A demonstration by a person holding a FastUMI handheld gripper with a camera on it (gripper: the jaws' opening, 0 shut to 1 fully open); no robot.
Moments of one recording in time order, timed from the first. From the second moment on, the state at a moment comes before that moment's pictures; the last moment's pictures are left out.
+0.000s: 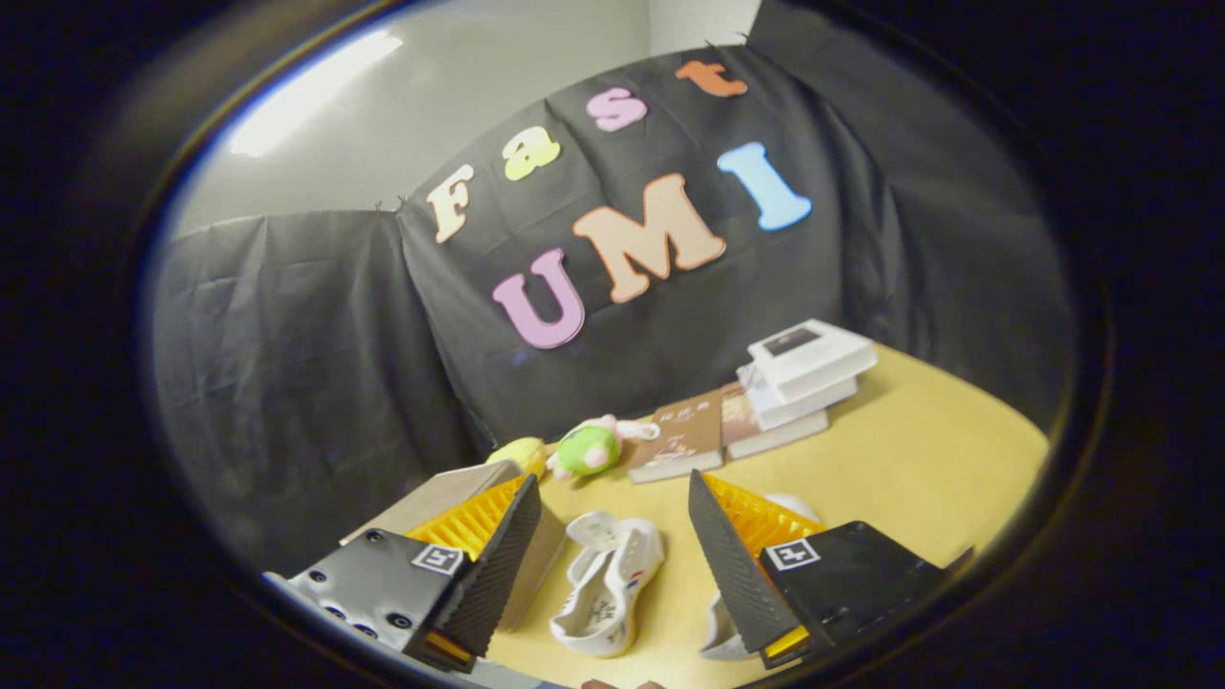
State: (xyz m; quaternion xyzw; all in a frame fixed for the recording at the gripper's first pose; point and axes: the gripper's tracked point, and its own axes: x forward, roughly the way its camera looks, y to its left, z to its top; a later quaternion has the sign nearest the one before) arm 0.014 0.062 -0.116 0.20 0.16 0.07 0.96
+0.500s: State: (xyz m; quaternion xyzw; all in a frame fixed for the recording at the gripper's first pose) arm 0.000 0.200 -0.162 0.44 0.32 0.24 0.80
